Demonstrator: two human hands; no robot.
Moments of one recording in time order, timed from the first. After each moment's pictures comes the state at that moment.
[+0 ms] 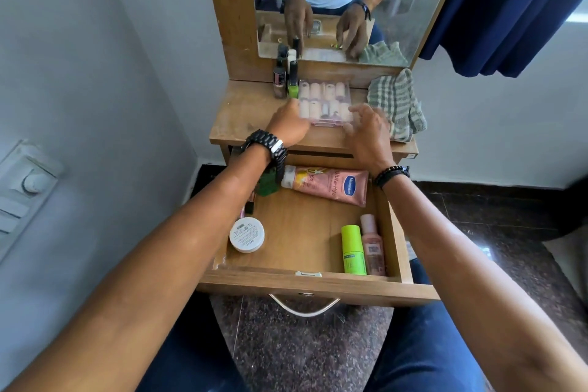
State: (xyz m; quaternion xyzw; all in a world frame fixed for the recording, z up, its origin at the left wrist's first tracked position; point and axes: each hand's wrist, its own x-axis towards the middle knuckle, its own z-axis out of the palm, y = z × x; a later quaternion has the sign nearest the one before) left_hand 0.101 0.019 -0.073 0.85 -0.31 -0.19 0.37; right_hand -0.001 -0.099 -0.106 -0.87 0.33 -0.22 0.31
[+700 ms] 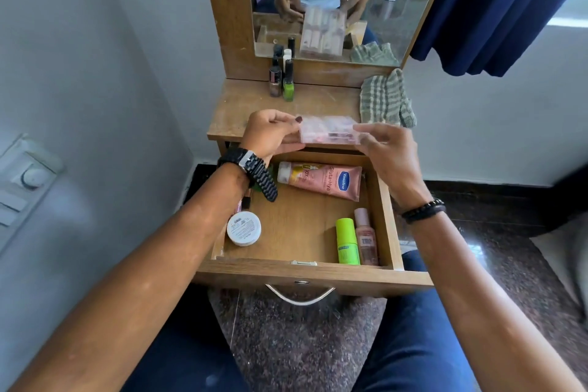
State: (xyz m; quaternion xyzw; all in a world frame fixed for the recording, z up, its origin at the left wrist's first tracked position) left_hand 0.066 0.065 -0.061 0.66 -0.11 -0.32 0.67; right_hand -0.072 -0.064 -0.069 -0.79 0.35 -0.26 0.43
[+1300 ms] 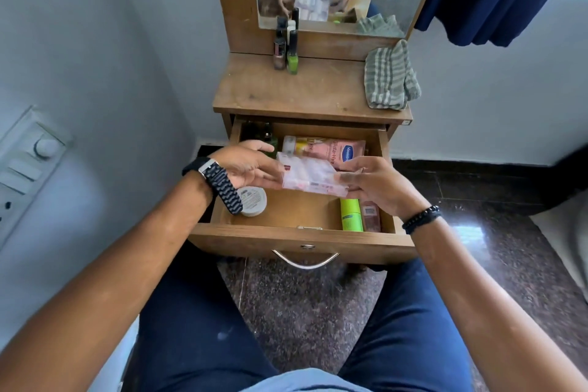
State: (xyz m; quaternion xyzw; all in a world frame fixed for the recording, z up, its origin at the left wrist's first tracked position) left_hand 0.047 0.141 -0.088 0.65 -0.05 -0.55 0.53; right_hand -0.116 -0.028 -0.112 -0.68 0.35 0.02 0.64
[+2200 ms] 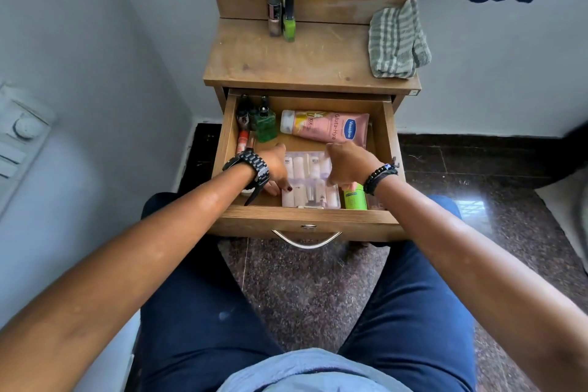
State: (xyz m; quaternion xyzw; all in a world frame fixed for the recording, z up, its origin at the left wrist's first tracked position) left_hand 0.035 0.101 -0.164 0.83 -0.21 -0.49 0.18; right_hand -0.072 -0.017 -0.144 -0.94 0.23 0.20 0.16
